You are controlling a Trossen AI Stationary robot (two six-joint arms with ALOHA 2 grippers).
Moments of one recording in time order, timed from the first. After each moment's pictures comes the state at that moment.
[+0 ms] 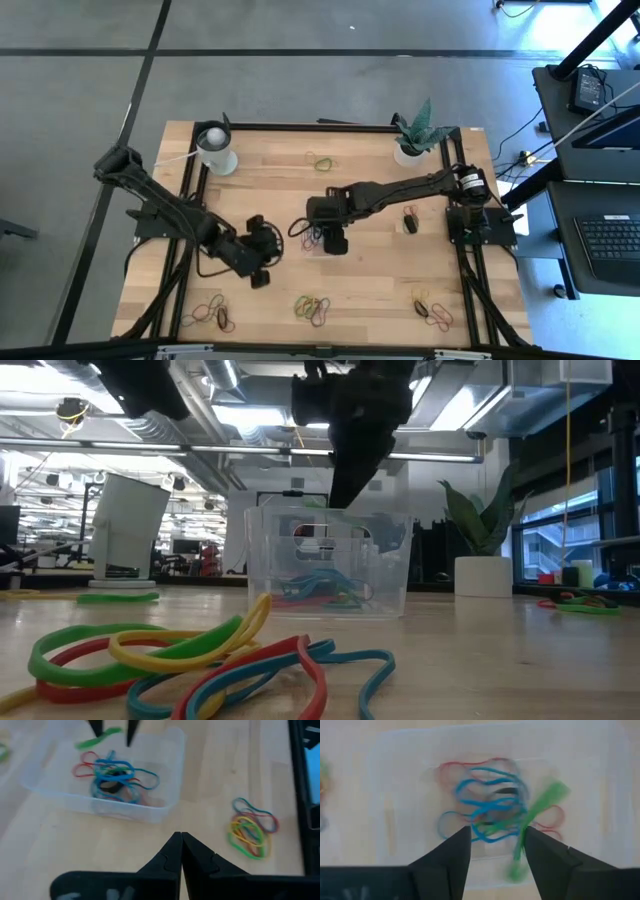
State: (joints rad) left arm -0.57 1.35 0.97 -0.53 -0.45 -0.68; right arm 0.11 1.99 1.64 -0.86 0.06 0.08
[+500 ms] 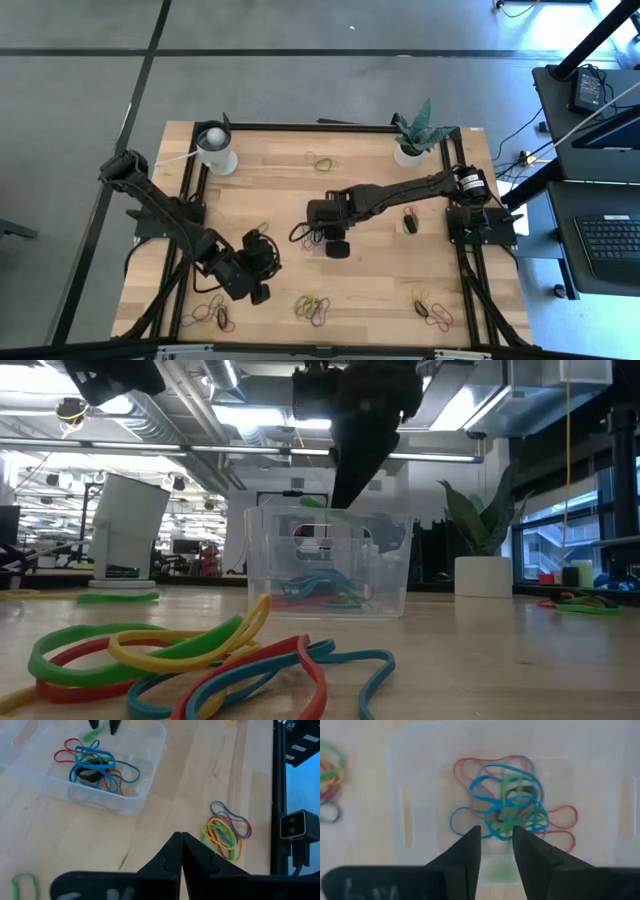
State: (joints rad) left arm -0.68 1.43 1.02 -0.53 -0.54 -0.90; right arm 0.11 1.99 1.64 -0.87 0.03 0.07
